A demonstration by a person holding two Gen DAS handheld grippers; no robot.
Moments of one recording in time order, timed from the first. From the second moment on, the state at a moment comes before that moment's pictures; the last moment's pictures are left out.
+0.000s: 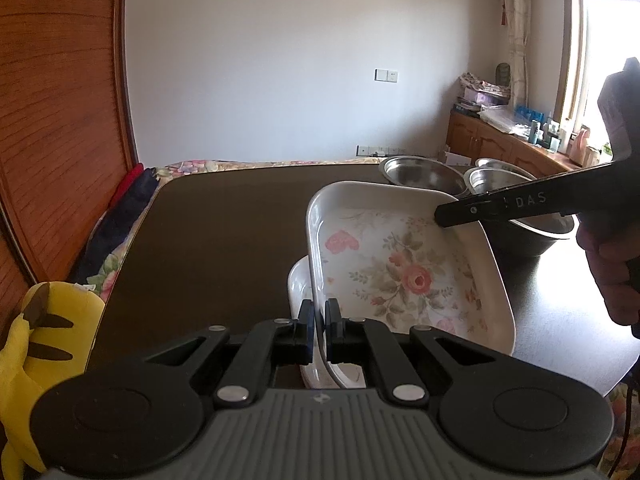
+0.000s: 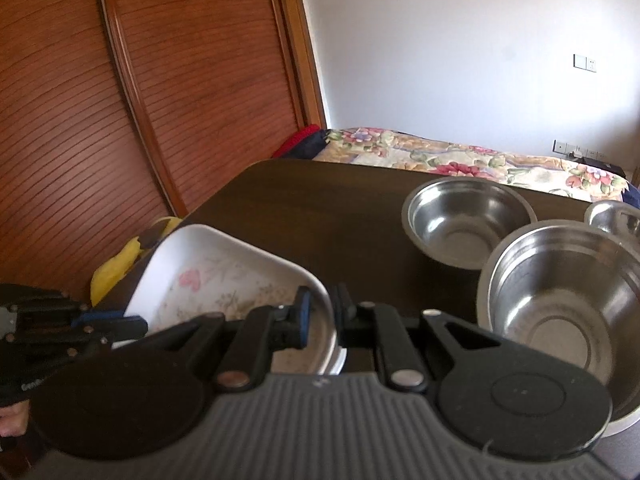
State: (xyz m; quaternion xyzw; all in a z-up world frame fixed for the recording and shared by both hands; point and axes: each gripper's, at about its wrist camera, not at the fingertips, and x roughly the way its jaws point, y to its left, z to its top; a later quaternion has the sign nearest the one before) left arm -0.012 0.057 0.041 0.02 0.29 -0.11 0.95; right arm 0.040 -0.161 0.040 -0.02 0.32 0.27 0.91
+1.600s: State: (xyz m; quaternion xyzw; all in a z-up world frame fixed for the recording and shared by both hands) left arm -0.009 0.058 0.027 0.01 0.24 -0.08 0.97; right arm 0.011 -0.174 0.028 -0.01 0.23 0.25 0.94
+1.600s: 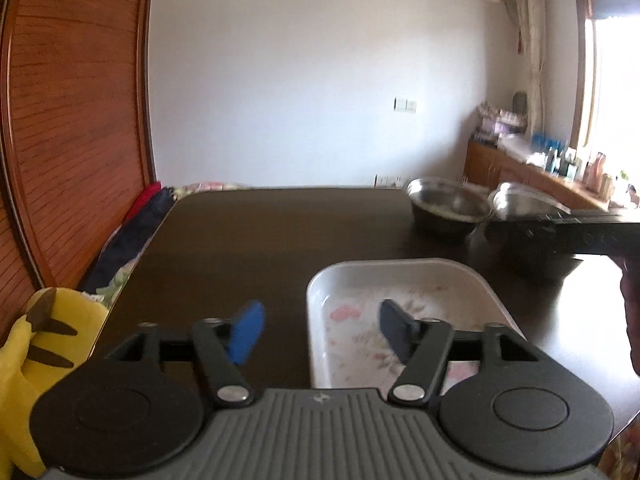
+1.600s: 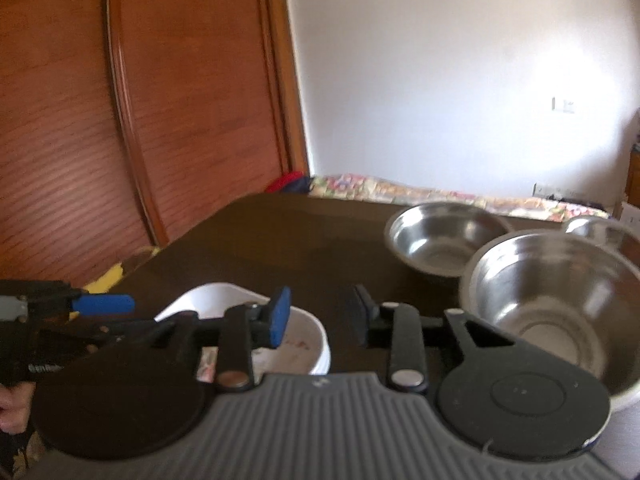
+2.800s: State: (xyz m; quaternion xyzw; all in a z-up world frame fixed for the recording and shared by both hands) left arm 0.009 -0.107 0.047 0.00 0.17 -0.18 0.97; right arm -0.027 -0.345 0.023 0.01 0.10 0.14 0.99
